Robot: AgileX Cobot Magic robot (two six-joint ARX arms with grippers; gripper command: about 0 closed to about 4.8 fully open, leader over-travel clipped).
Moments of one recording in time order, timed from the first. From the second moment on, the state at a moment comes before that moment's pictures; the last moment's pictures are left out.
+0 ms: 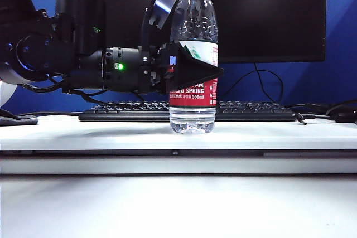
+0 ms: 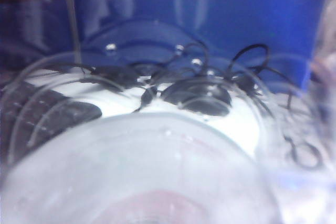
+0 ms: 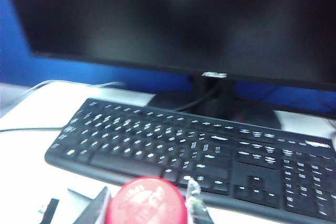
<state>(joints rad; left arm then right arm) -0.57 1.92 0.81 1.08 0.78 0.05 1.00 1.32 0.97 0.14 0.76 0.17</state>
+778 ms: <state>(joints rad) -0.57 1.92 0.81 1.08 0.77 0.03 0.80 1.26 0.97 0.05 0.19 0.10</state>
